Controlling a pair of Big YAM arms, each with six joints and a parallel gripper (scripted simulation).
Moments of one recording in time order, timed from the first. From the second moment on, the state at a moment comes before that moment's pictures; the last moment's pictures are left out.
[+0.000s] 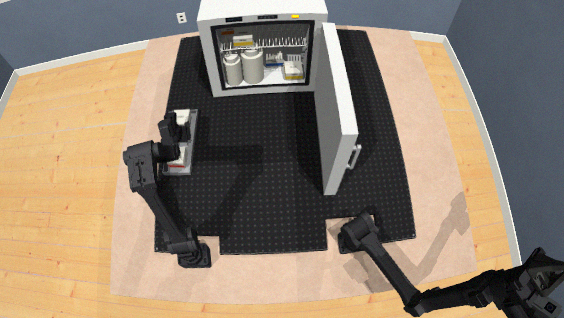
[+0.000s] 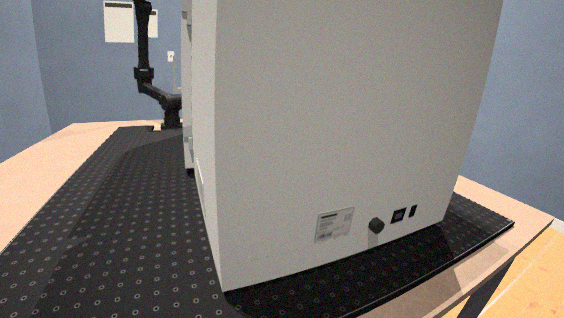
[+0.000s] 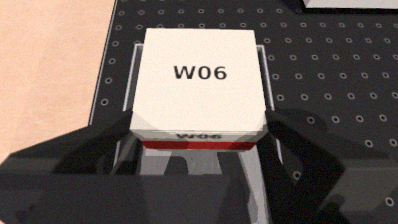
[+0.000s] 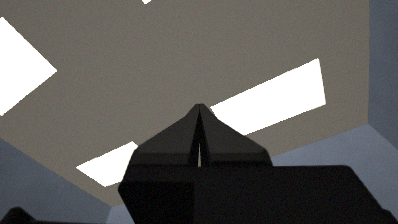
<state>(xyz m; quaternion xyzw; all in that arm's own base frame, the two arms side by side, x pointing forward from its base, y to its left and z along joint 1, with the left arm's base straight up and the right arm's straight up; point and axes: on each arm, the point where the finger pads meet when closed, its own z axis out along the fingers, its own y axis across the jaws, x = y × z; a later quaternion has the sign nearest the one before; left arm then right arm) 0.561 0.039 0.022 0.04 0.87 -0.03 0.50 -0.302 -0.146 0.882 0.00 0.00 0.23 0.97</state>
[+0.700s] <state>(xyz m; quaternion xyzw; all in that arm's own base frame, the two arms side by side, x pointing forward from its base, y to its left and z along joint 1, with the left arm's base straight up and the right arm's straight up) 0.560 0.039 0.008 0.04 0.87 -0.03 0.49 -0.302 -0.146 0.882 0.00 0.00 0.23 0.97</state>
